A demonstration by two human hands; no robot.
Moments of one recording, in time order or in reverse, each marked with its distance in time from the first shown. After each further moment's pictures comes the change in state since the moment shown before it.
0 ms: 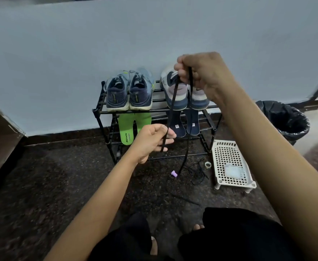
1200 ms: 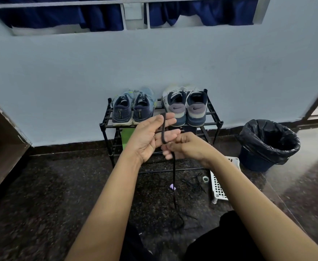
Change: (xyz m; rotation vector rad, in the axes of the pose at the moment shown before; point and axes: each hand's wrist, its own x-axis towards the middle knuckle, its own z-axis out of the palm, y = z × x) left_hand -0.029 0.083 0.007 -0.507 0.055 0.046; right_hand -0.072 0.072 -0.008 -0.283 -0.476 0.205
